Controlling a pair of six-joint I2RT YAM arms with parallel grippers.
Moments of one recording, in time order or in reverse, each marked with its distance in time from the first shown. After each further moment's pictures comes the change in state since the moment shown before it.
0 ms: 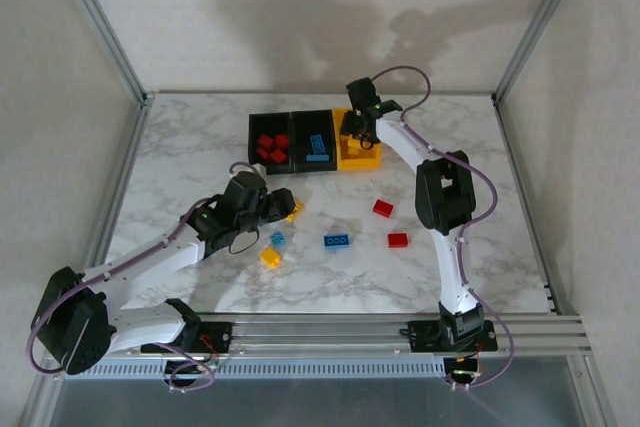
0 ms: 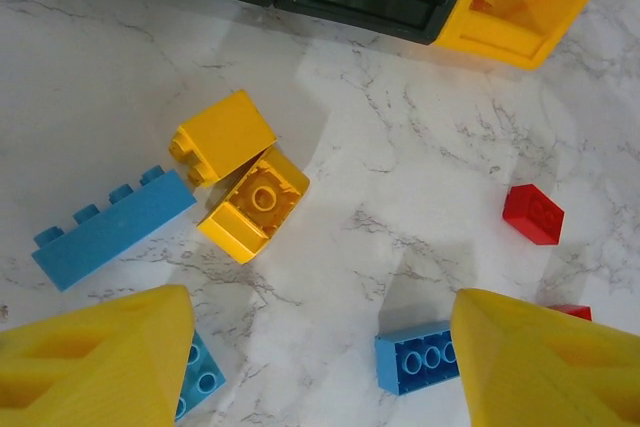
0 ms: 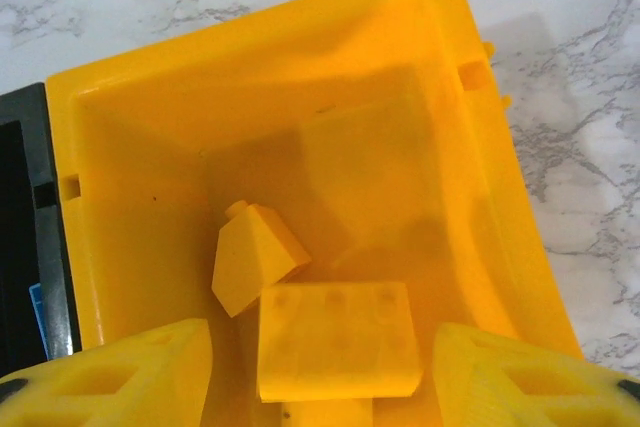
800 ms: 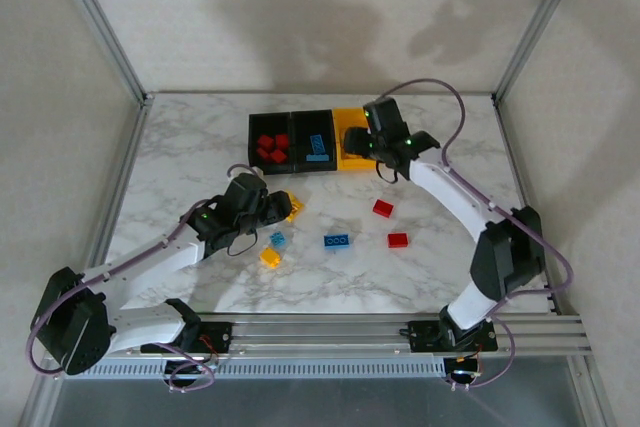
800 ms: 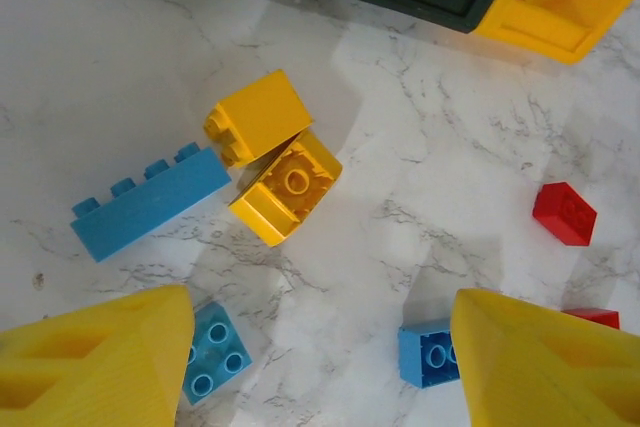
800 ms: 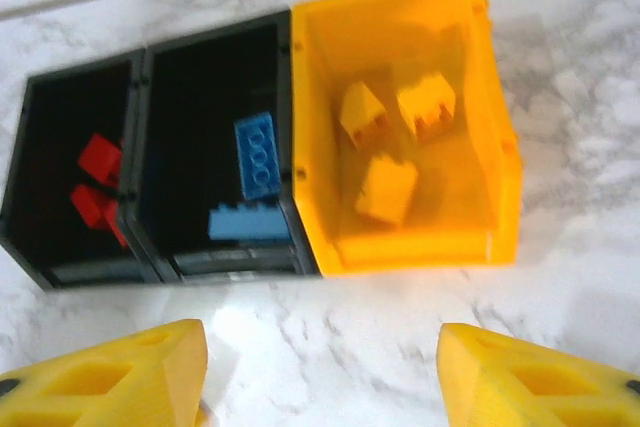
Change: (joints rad) left arm -0.003 0.003 0.000 -0.056 -0.025 -0.034; right arm 0.100 -0.658 -0.614 0.138 -0.046 -0.029
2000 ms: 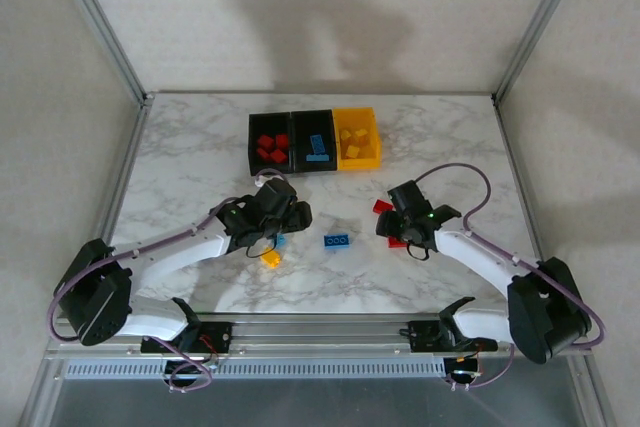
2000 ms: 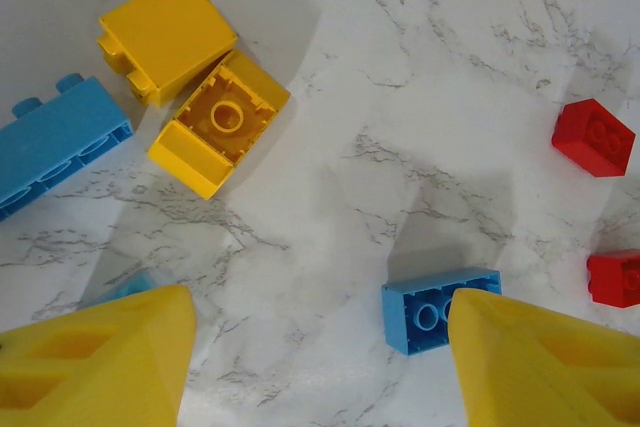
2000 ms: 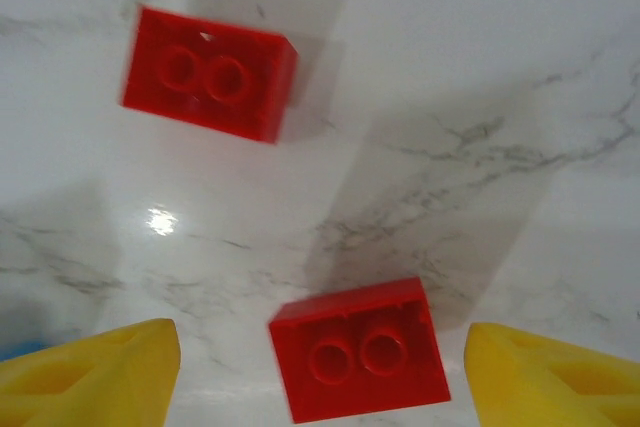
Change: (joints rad) left arm -0.138 0.167 0.088 -0.024 -0.031 -0.012; right arm 0.000 -0.341 -0.689 -0.019 0.026 0.178
